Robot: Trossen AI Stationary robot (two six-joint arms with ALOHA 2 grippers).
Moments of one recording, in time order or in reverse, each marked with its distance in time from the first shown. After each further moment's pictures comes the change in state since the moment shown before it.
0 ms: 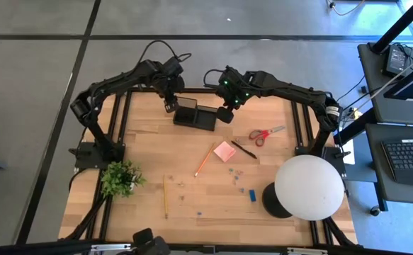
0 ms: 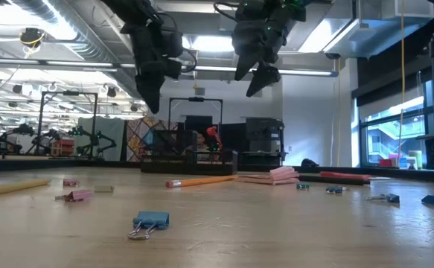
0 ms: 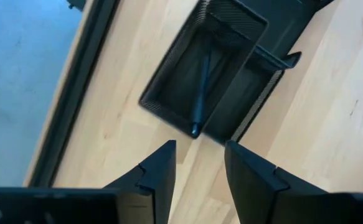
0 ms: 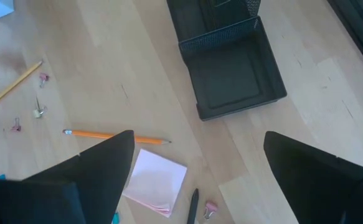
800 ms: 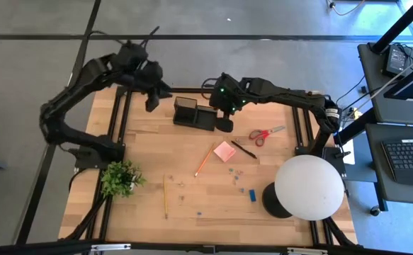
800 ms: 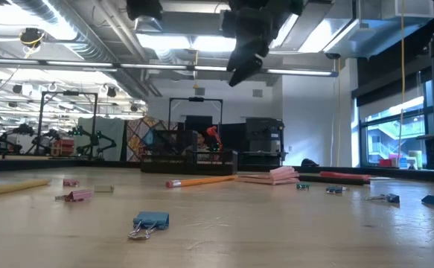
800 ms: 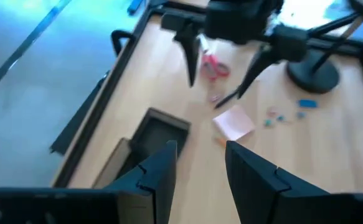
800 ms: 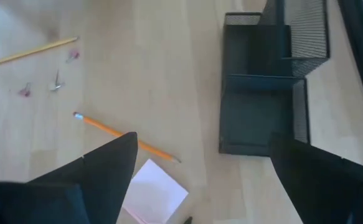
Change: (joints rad) left arm -0.122 -0.432 0.115 0.036 0.281 -0.123; right arm 0.095 0.000 0.000 0.085 -0.002 -0.264
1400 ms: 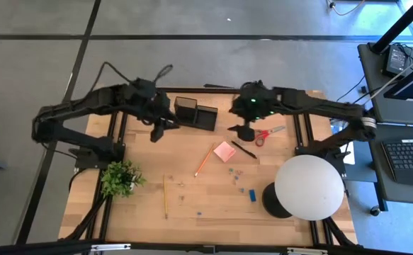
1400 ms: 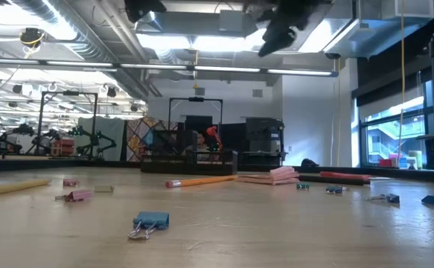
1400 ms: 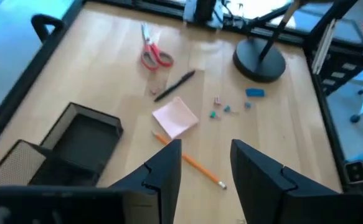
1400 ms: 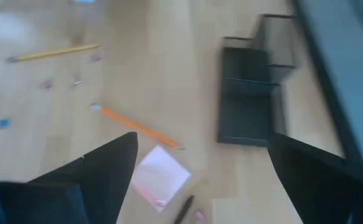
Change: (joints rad) left arm -0.368 -0.098 -0.309 0.269 -0.121 -0.252; right arm 0.084 -0.422 -0.362 0.151 0.135 0.013
